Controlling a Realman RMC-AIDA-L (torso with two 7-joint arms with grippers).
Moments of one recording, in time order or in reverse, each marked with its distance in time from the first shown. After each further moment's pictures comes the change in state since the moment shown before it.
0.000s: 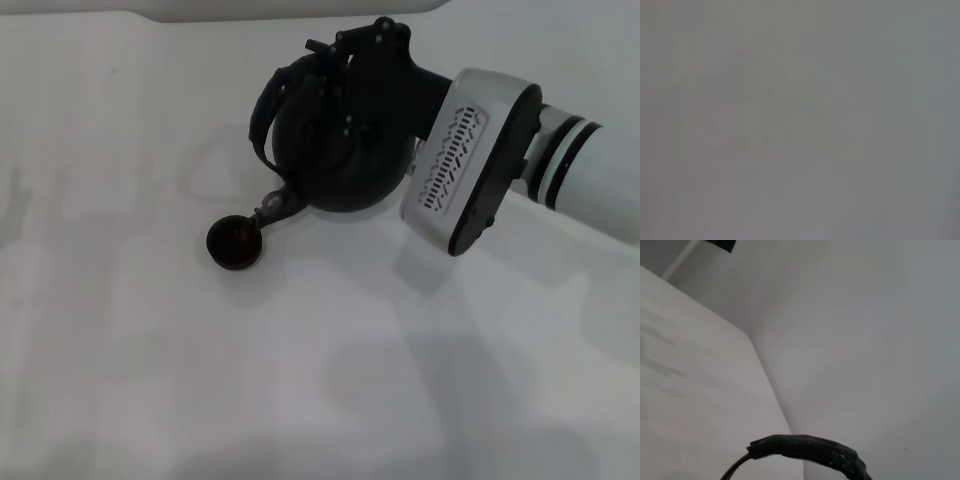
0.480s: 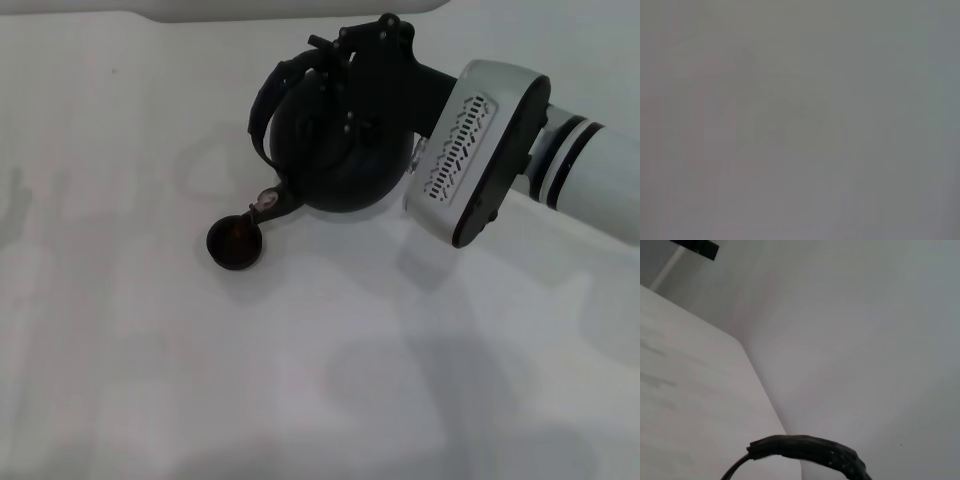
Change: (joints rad) left arm 0.002 0.000 0.004 0.000 0.000 -0.001 0.000; right arm 0.000 0.000 0.000 0.011 0.056 0.012 0.000
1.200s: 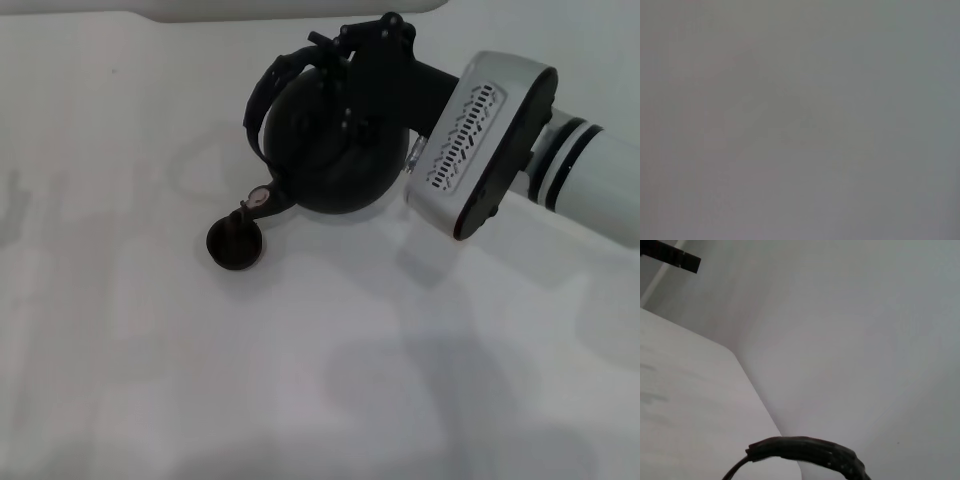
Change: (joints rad) left arm 0.004 0.000 0.000 0.005 0.000 0.000 0.000; right arm -0.003 0.000 -0.015 0.001 0.081 0.002 0.000
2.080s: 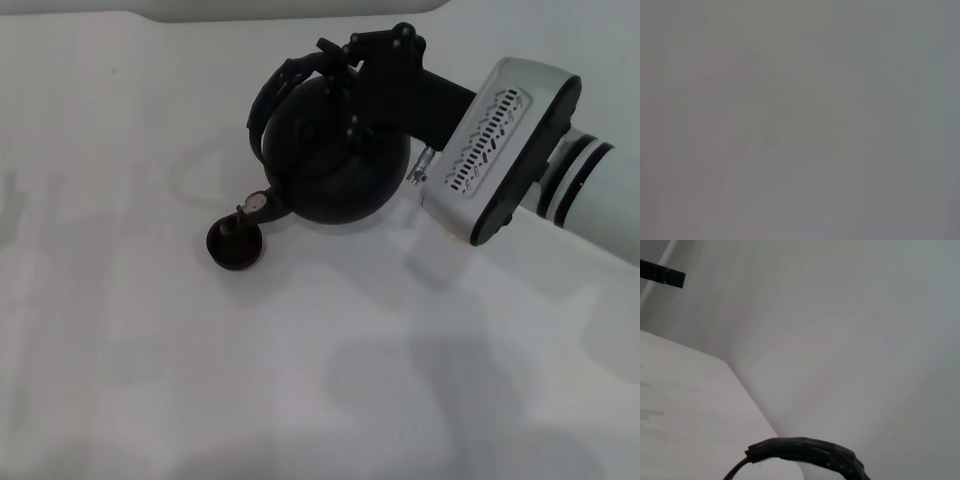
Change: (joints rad) left arm 0.006 0.000 0.000 0.006 -0.002 0.000 0.000; right arm -0.039 0.000 -0.010 0.000 0.069 0.038 0.001
